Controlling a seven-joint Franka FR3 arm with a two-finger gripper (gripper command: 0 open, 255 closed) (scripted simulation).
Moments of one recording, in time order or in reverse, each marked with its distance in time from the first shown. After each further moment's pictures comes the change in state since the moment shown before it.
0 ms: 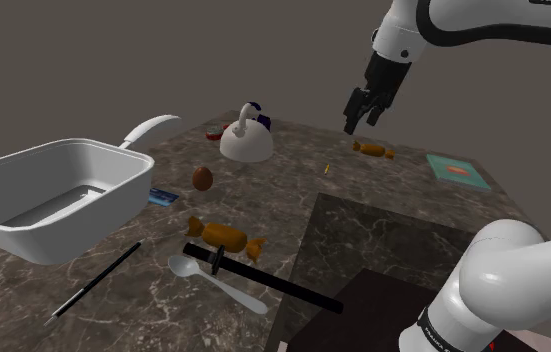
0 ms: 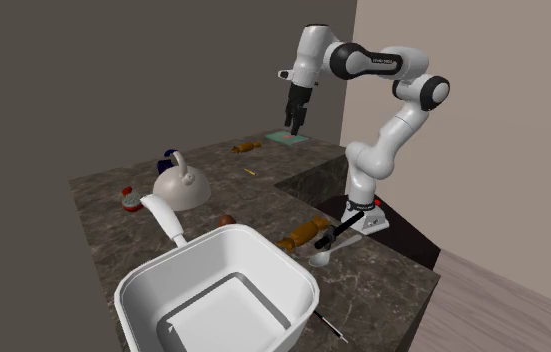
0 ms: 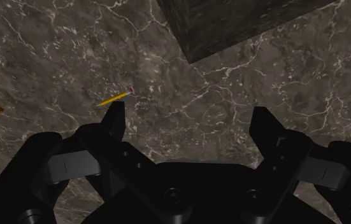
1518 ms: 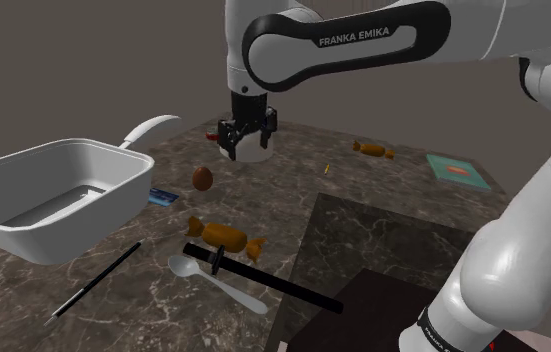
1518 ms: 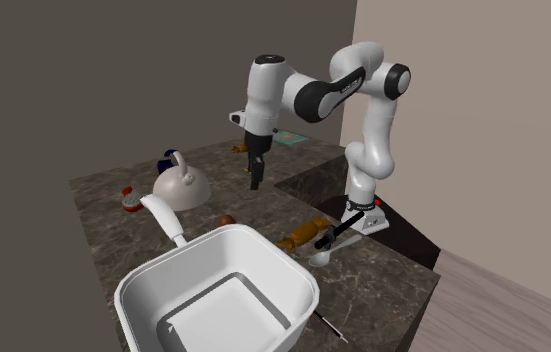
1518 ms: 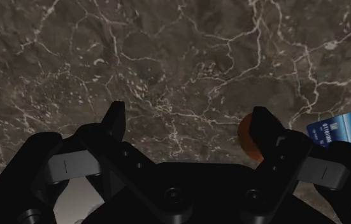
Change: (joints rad) arm 0.028 0.714 0.340 0.415 -0.094 0.164 0.448
